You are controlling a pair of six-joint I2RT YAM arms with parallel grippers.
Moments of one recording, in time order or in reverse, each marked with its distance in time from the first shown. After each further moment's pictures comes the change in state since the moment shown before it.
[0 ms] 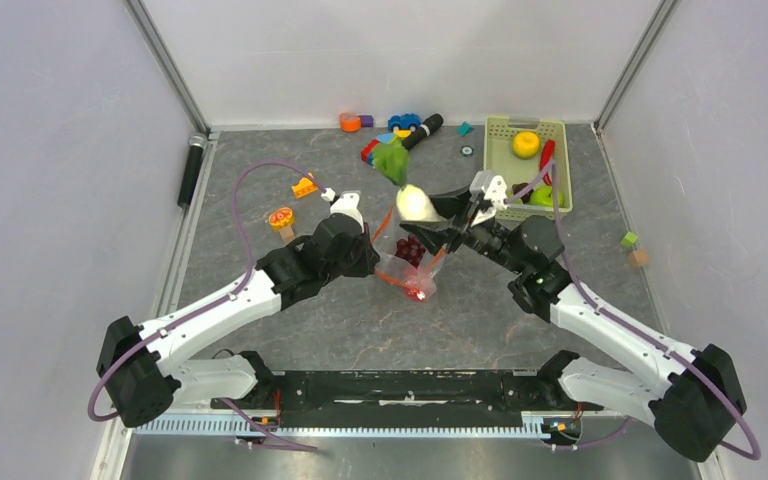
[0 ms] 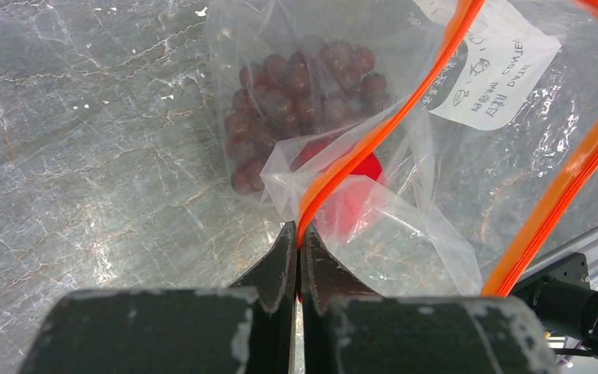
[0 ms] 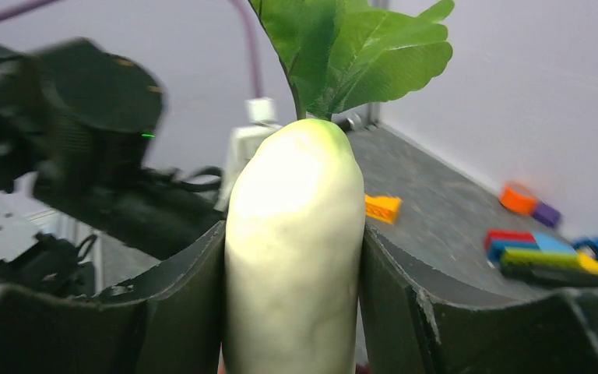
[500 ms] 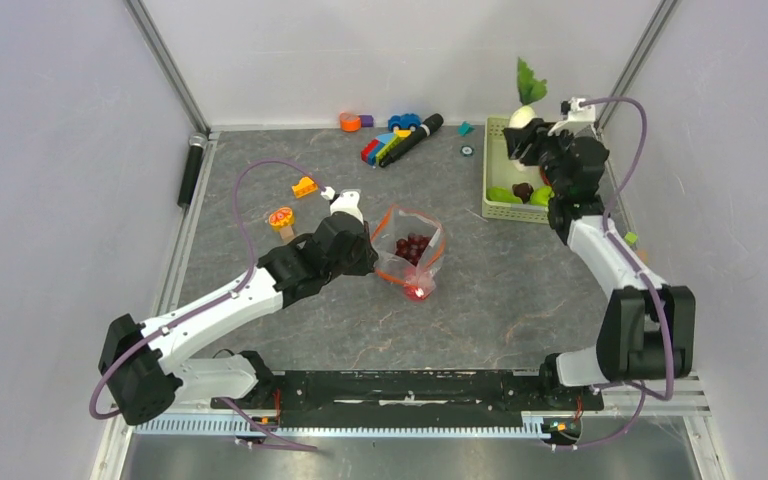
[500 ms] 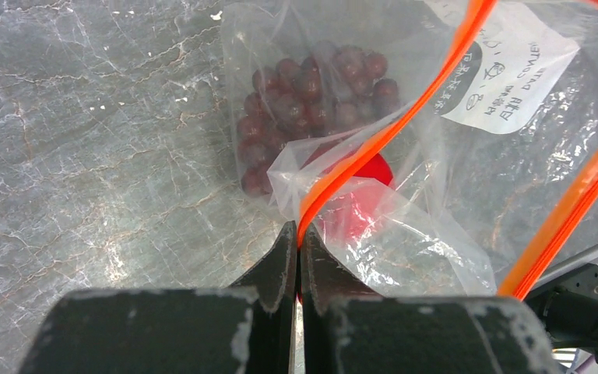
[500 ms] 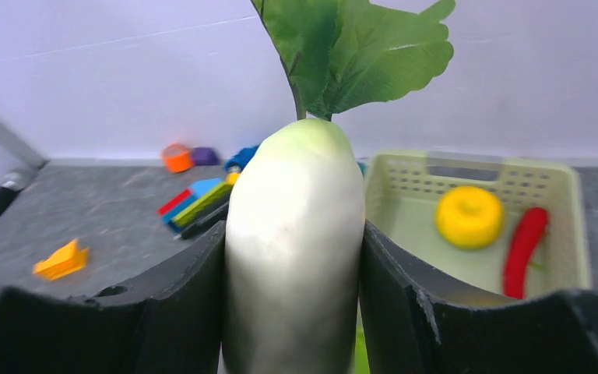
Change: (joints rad) left arm 0.000 0.025 0.018 -0.019 -0.028 0.000; right arm -0.615 0.420 0.322 -0.137 0.188 0.074
